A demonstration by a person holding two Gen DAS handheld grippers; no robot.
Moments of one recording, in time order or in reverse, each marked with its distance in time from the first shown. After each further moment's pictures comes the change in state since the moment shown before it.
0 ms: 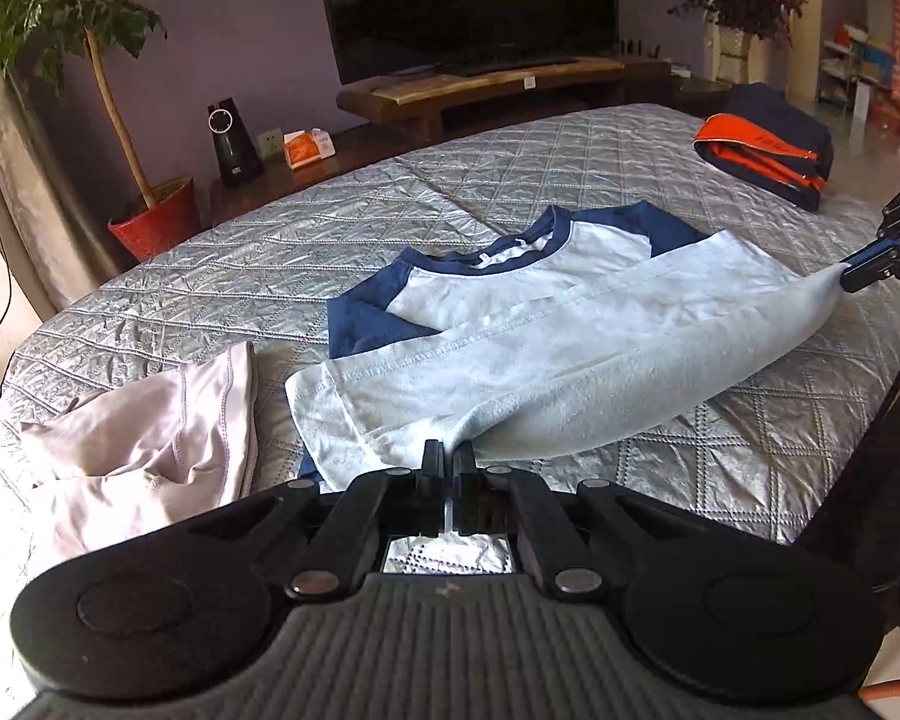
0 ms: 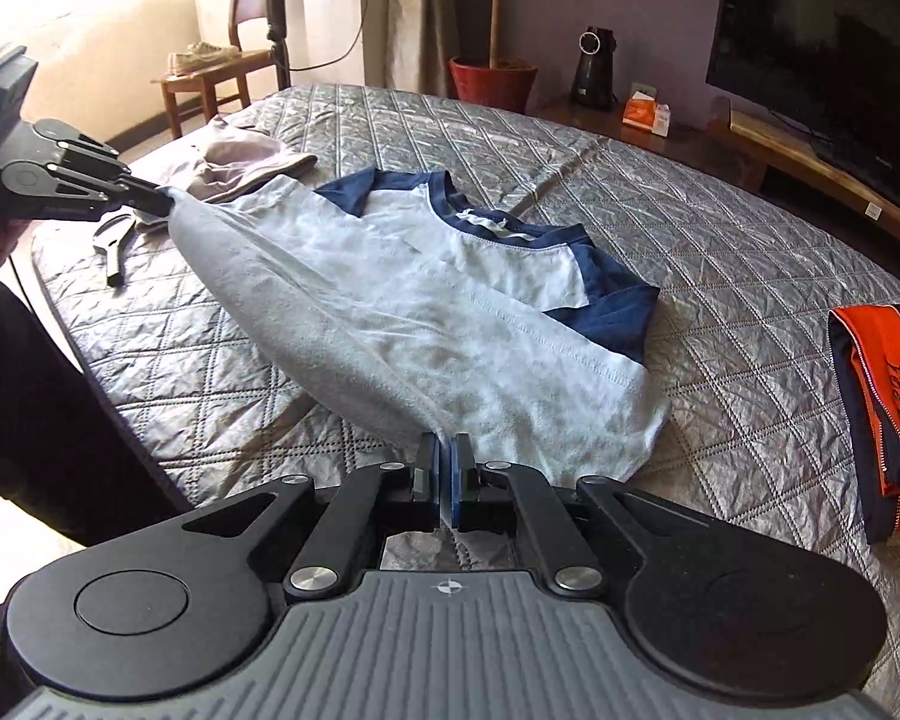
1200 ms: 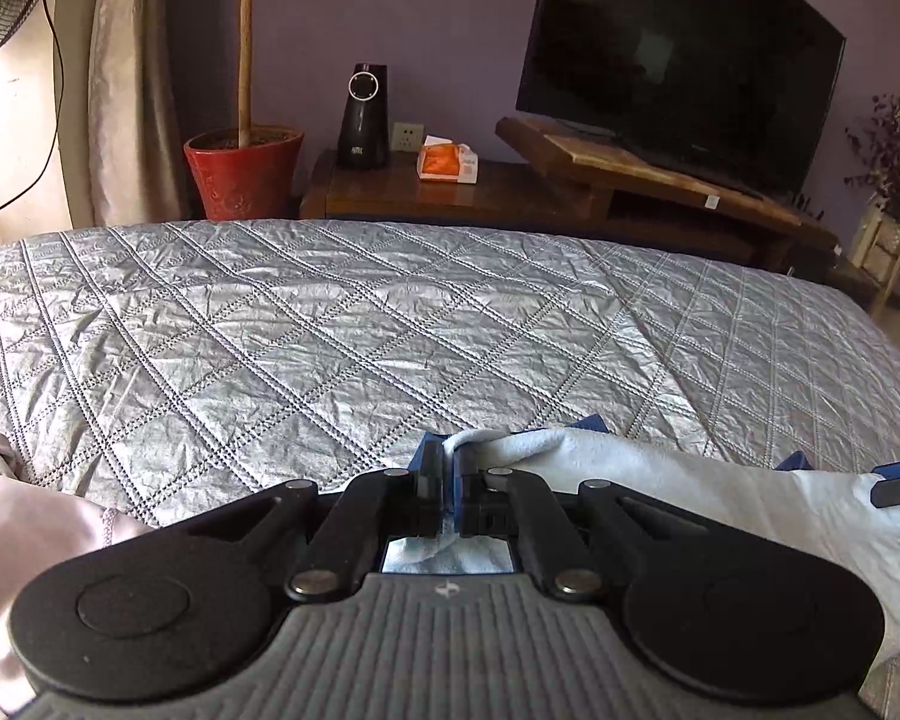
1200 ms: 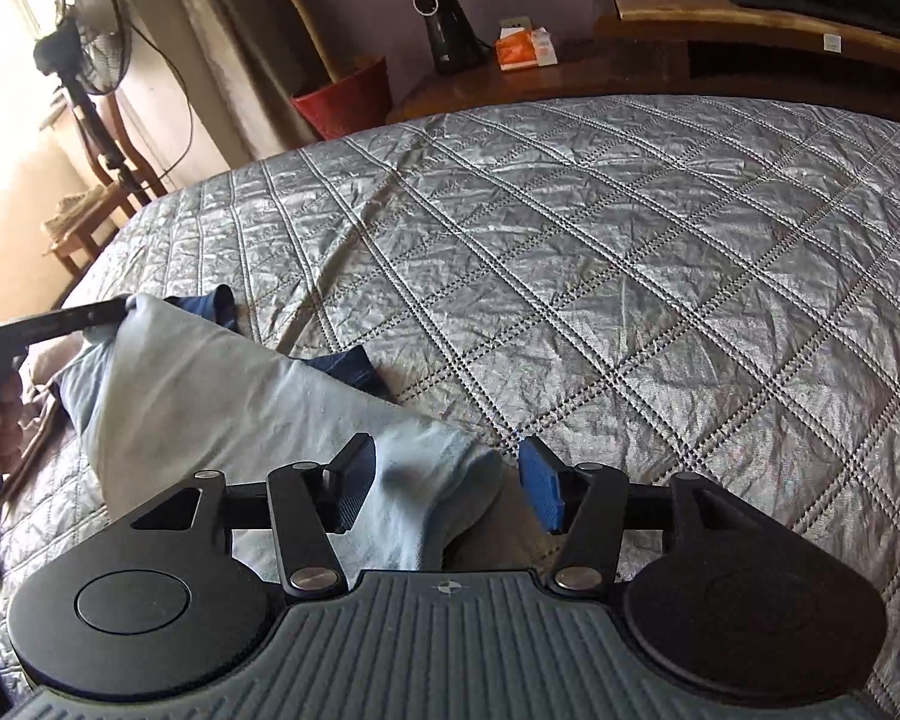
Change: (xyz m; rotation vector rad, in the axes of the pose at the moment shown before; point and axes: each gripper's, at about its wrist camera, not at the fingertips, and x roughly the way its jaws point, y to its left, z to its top) left arm 0.224 0.087 0.114 -0.394 -0.110 0.113; right arm 0.188 -0.168 0.088 0.400 -0.004 0.059
